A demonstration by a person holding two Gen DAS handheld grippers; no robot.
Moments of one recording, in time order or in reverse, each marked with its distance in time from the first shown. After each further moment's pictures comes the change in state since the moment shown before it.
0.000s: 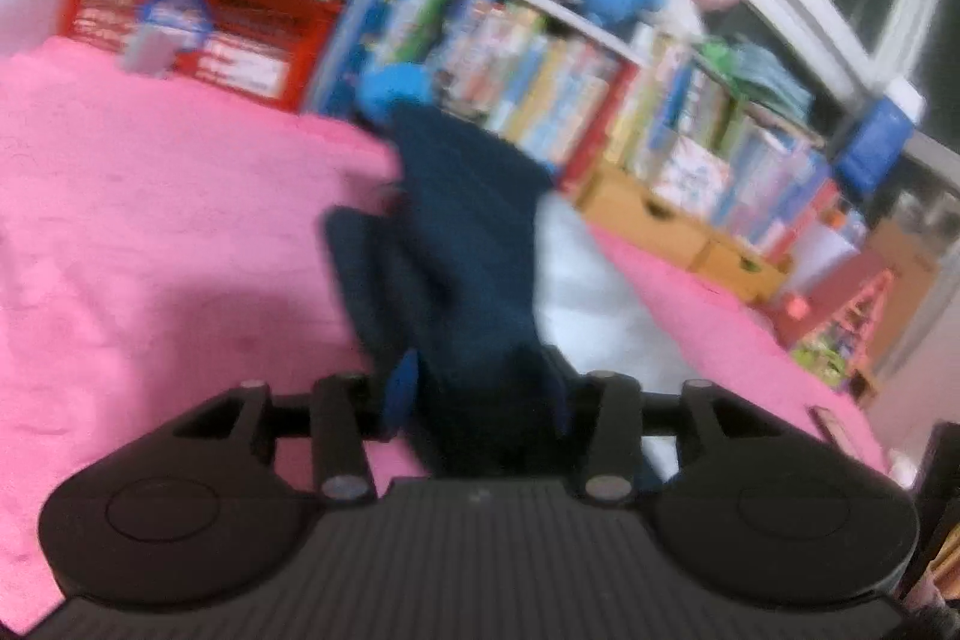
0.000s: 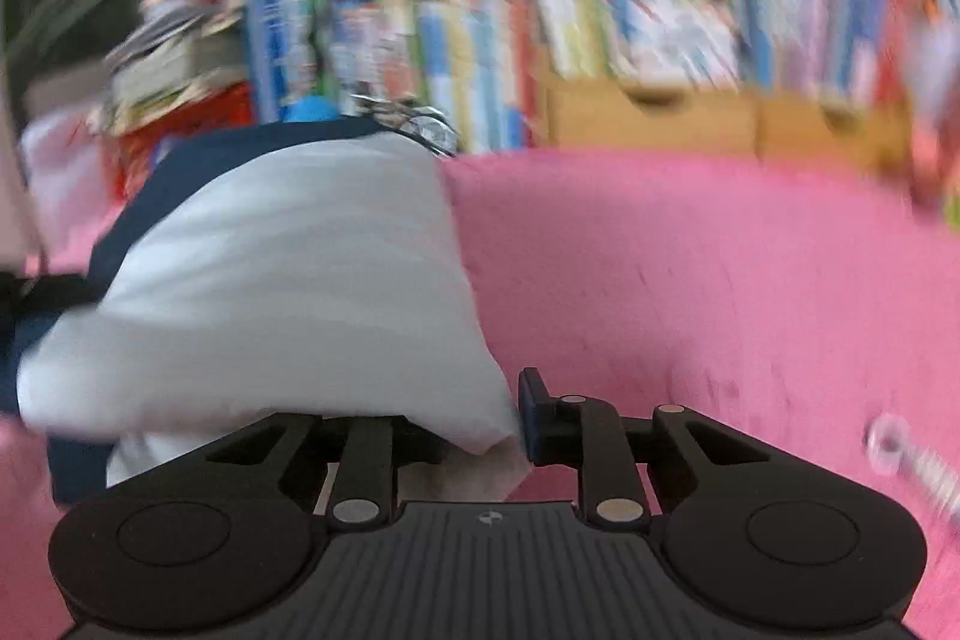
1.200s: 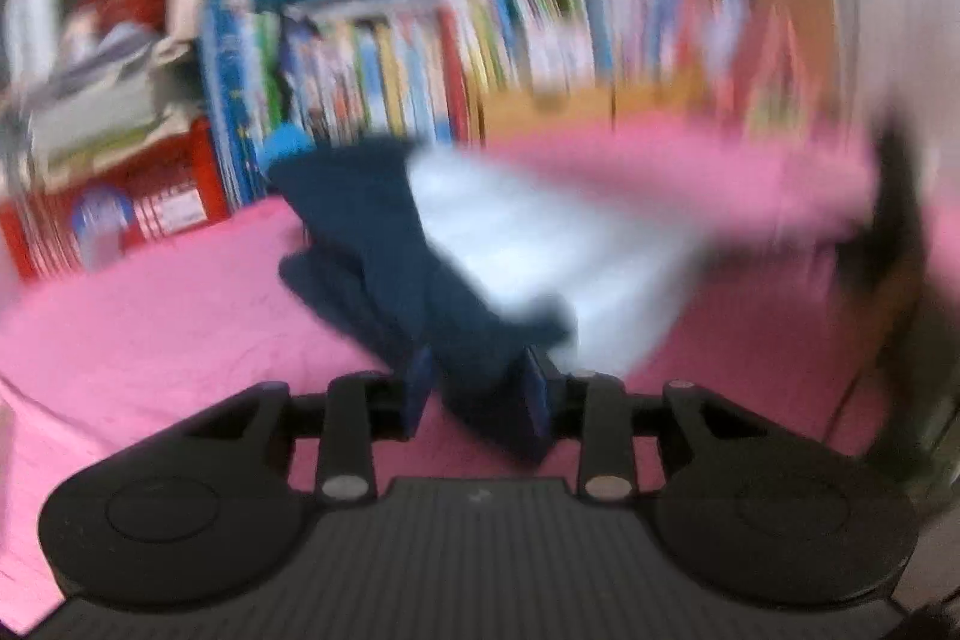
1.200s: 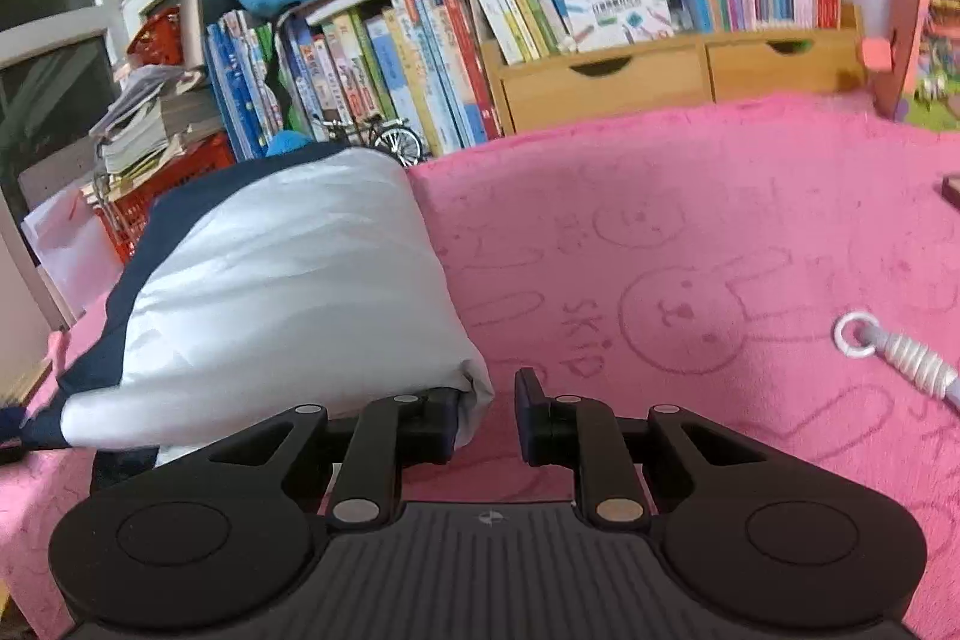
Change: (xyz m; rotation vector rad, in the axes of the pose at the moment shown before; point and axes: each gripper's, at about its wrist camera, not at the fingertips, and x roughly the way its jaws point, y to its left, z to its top) left arm -0.073 -0.064 -0.024 0.438 -0.003 -0.129; right arm -0.018 -0.024 -0.023 0.130 -0.022 0.034
